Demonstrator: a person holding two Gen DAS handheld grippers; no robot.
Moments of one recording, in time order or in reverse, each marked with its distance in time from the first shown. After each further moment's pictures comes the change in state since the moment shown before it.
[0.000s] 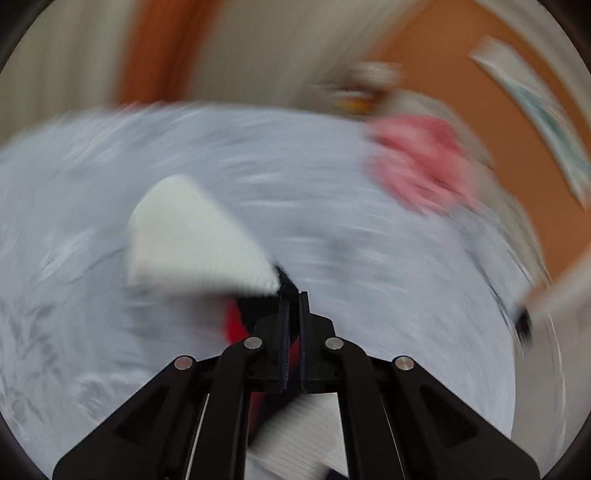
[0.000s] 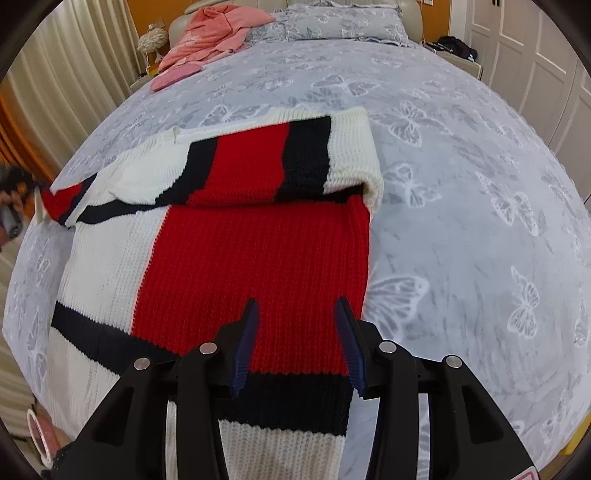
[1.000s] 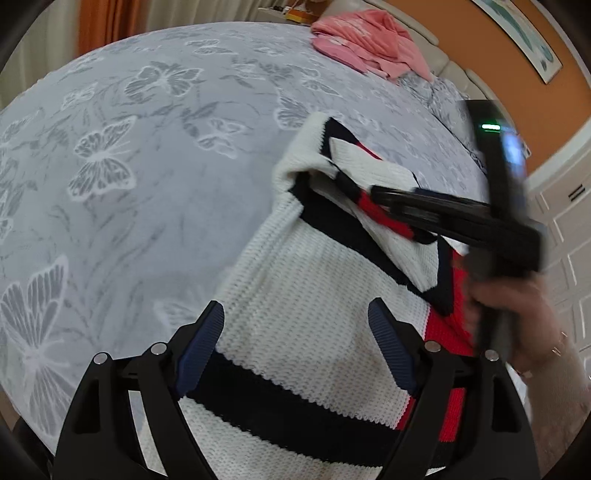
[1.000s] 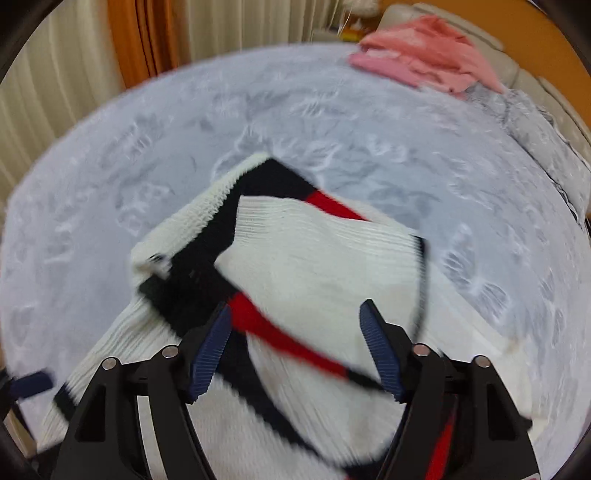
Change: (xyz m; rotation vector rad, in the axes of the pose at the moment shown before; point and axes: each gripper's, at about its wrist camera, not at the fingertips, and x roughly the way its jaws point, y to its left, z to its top) left arm -0.083 -0.010 -0.221 0.139 0.317 0.024; right arm 0.163 0.303 0.164 -0.724 0.085 0.162
